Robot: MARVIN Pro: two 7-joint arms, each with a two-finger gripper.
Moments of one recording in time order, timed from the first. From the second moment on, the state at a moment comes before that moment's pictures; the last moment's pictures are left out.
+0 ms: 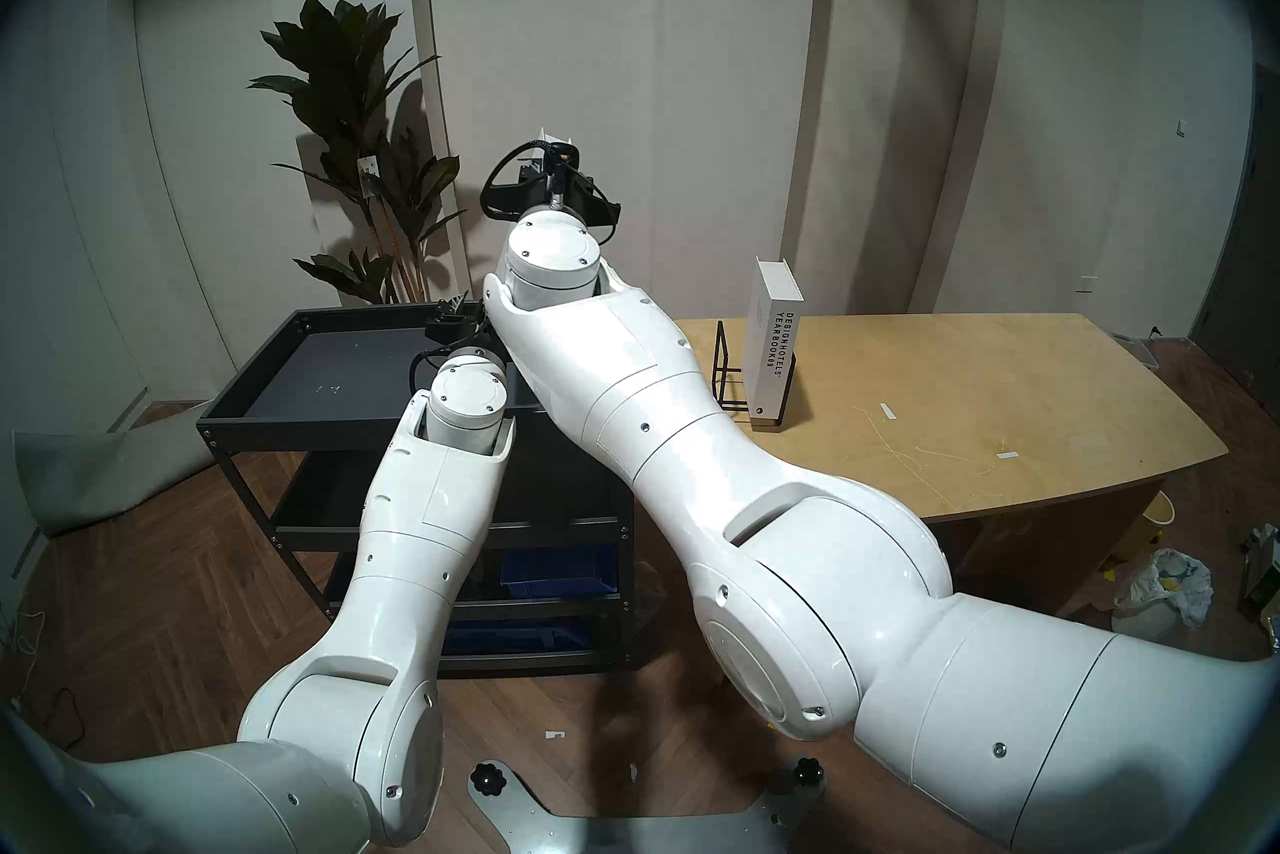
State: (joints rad) left arm 1.06 -1.51 -1.52 -1.14 0.33 0.08 0.11; right arm -0.62 -2.00 1.15 -0.81 0.20 -0.01 -0.52
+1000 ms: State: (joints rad) left arm 1.10 -1.48 -1.50 -1.18 0.31 0.07 0.04; right arm -0.74 -2.00 1.19 -0.90 0.26 -0.19 -0.61
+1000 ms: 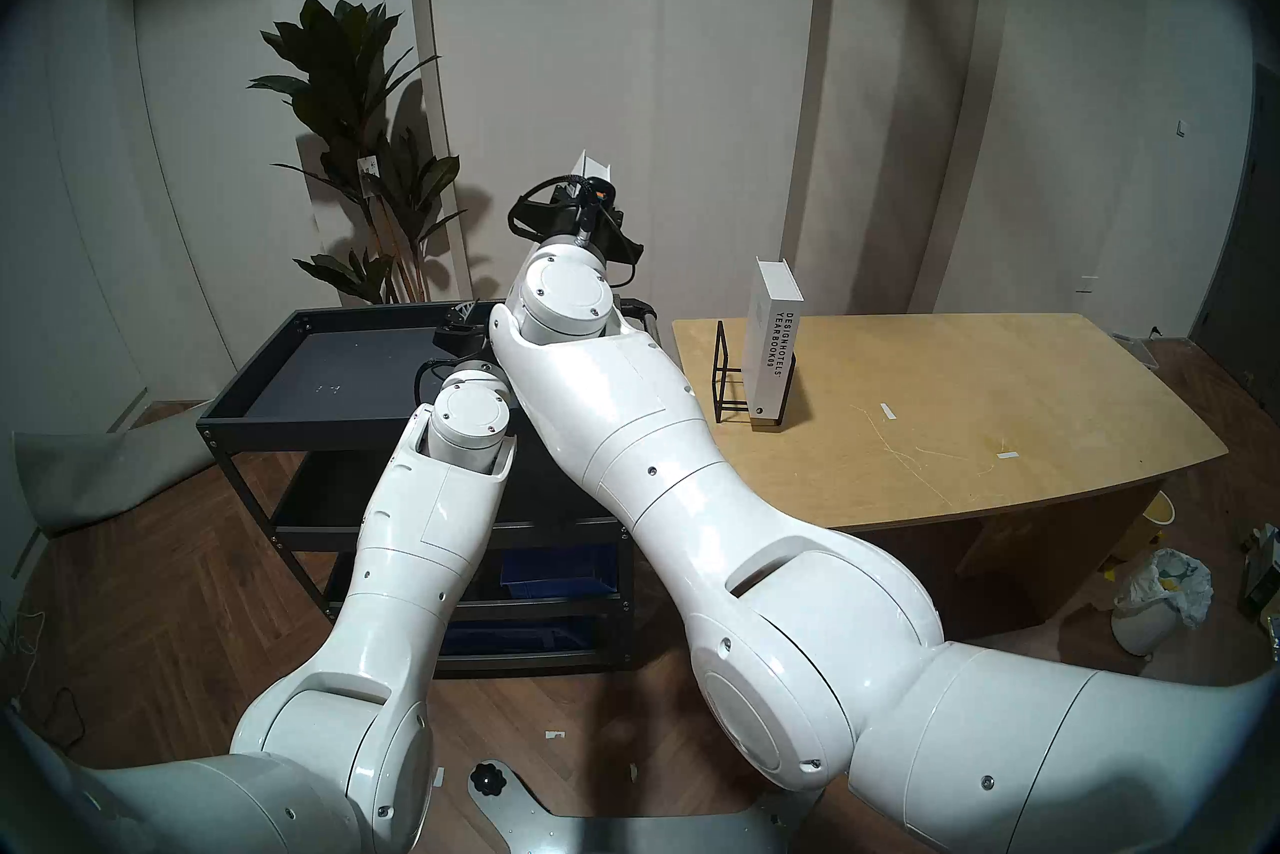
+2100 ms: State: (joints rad) left arm 1.14 -1.42 -1.60 -1.22 0.12 0.07 -0.25; right arm -0.75 -2.00 1.16 -0.96 0.34 -0.11 -0.64
